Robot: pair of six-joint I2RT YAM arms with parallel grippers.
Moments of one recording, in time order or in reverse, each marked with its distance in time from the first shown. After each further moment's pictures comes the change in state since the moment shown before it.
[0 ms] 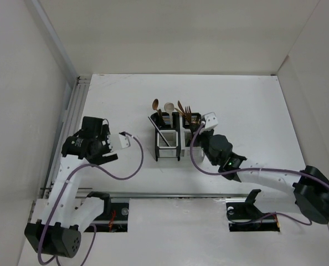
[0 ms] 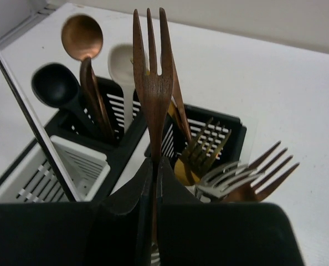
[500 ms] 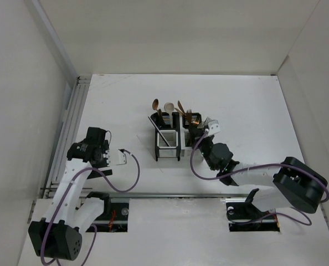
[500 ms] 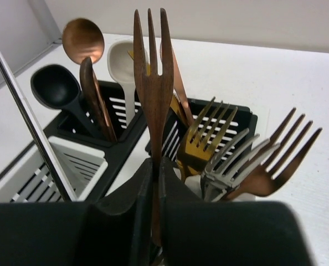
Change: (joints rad) left arm 0.035 -0.050 -0.208 -0.082 -0.166 0.160; right arm 0.000 0.161 -0.181 0.464 0.002 0.010
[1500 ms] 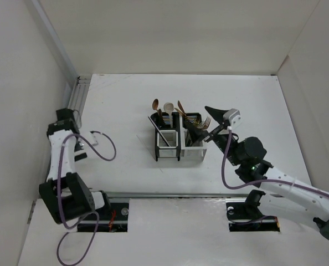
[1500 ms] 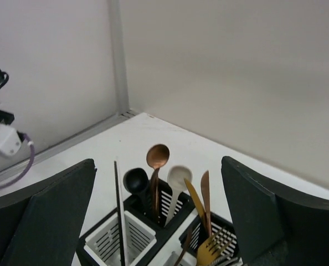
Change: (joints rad) left arm 0.387 0.339 0.199 0.074 -0.162 0.100; right arm 0.020 -0.477 0.214 -0.423 -0.241 -0.173
